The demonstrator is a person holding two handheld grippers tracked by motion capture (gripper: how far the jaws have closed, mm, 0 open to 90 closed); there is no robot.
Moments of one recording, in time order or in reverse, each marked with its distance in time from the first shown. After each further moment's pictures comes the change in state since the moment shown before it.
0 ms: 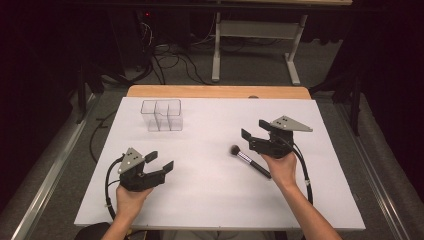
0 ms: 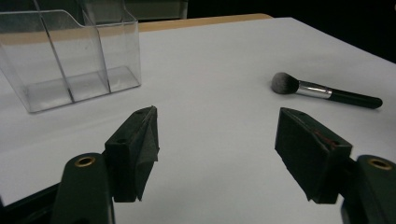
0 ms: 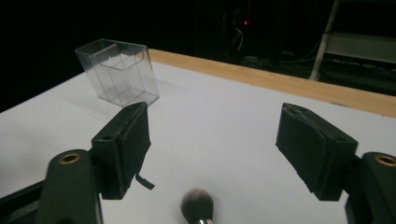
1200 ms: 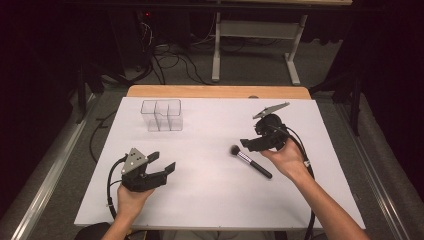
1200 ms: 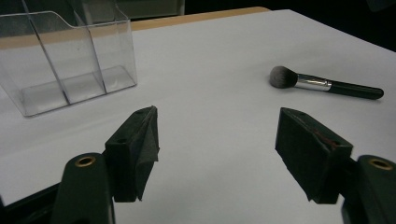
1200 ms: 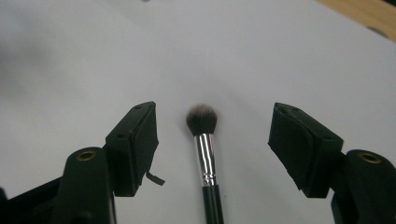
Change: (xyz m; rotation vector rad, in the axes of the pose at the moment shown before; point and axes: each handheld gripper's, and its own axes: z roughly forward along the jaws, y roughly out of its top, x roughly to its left) left arm -0.001 0.001 0.002 0.006 -0.012 0.007; right arm 0.011 0.040 0.010 0.528 0.042 -0.166
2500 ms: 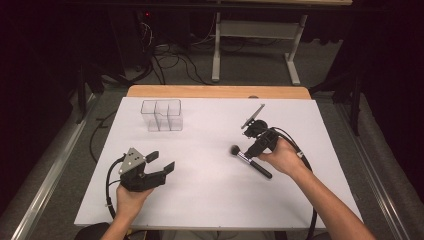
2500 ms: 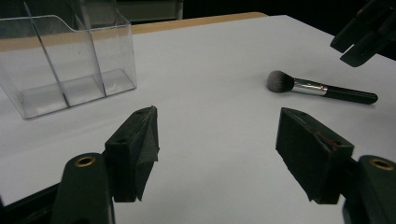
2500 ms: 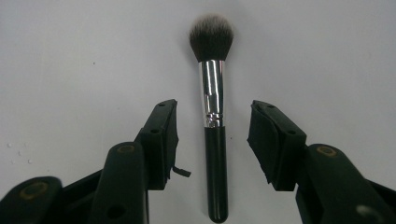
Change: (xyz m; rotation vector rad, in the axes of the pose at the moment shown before) left arm 0.001 0.000 -0.001 -0.010 -0.015 -0.008; right arm 0.002 0.004 0.039 0.406 0.017 -0.043
